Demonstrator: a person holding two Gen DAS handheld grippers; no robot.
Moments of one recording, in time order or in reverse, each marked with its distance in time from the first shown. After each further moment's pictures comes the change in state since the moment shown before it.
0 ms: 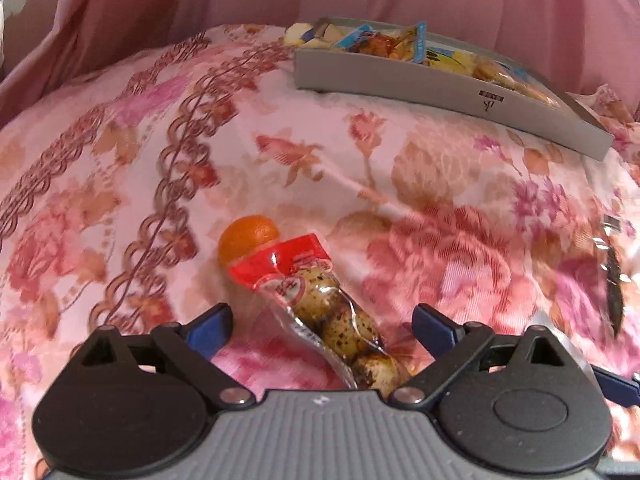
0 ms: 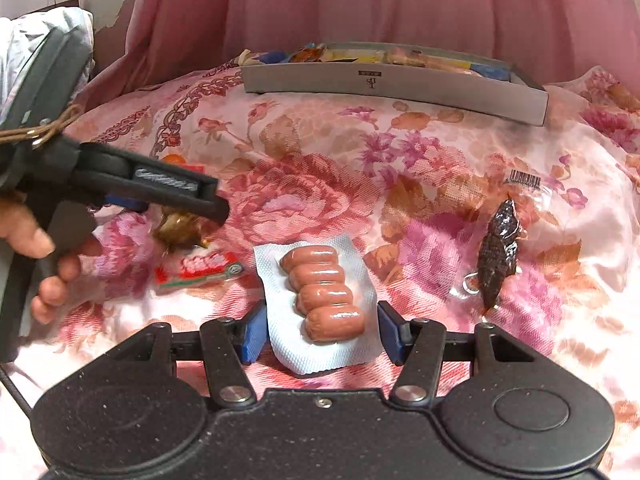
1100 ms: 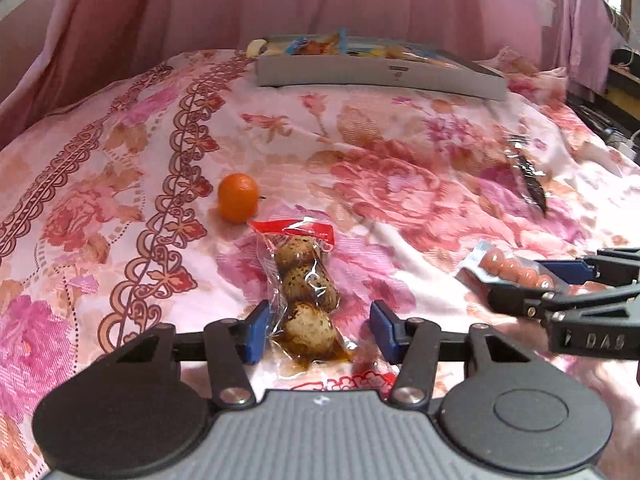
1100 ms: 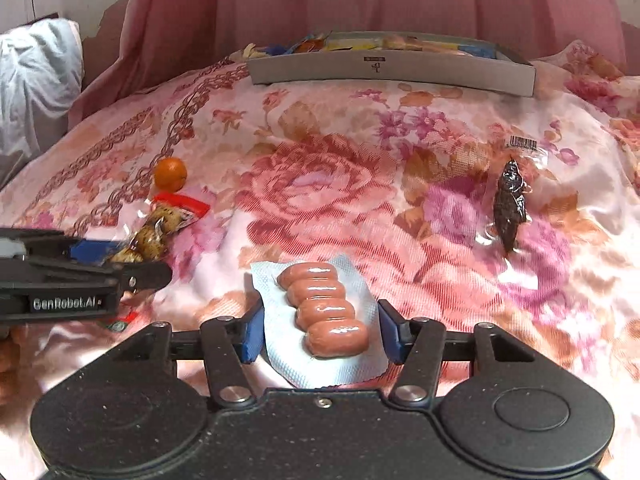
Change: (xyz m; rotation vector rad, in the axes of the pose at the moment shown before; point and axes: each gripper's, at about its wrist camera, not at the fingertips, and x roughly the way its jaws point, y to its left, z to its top) left arm -0.062 0.024 -0.072 0.204 -0.076 -0.133; right arm -0.018 0.034 -0.021 0.074 0.018 -0.039
